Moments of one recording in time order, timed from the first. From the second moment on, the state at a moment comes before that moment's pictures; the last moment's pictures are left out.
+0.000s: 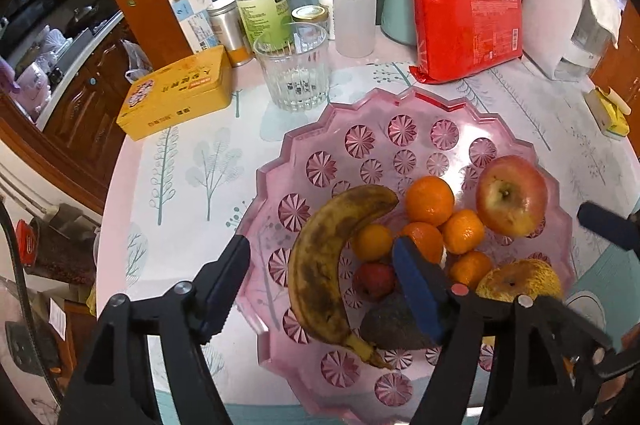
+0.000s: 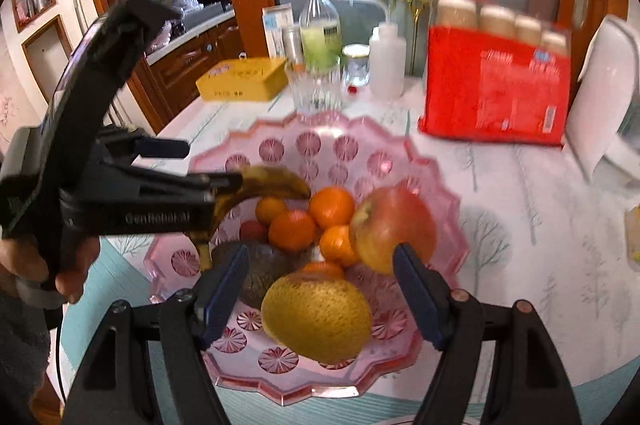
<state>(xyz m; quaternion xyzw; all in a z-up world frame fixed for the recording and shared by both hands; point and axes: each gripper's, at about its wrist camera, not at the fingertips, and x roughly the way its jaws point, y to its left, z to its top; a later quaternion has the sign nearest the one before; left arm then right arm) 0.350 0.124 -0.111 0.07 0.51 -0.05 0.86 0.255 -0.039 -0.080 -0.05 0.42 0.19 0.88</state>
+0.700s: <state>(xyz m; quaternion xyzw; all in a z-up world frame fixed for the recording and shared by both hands) 0.254 0.101 -0.035 0.03 0.46 -0.07 0.88 0.203 -0.091 -0.027 -0.01 0.40 0.15 0.90</state>
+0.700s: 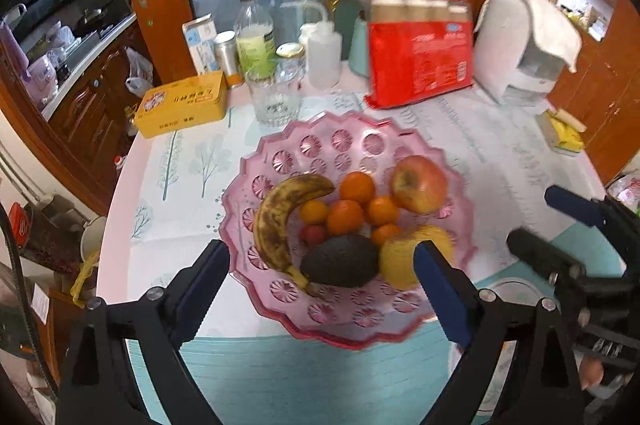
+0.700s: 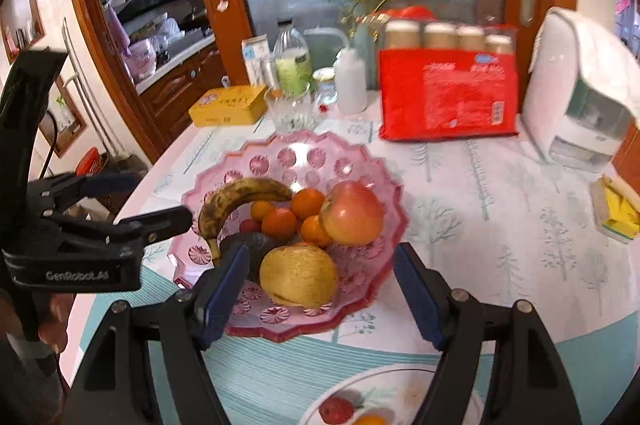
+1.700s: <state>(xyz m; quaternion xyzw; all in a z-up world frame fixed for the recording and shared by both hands) 0.137 -0.014 -0.071 0.06 0.45 -0.21 0.87 0.057 -0.202 -0.040 0.04 0.38 0.02 0.92</state>
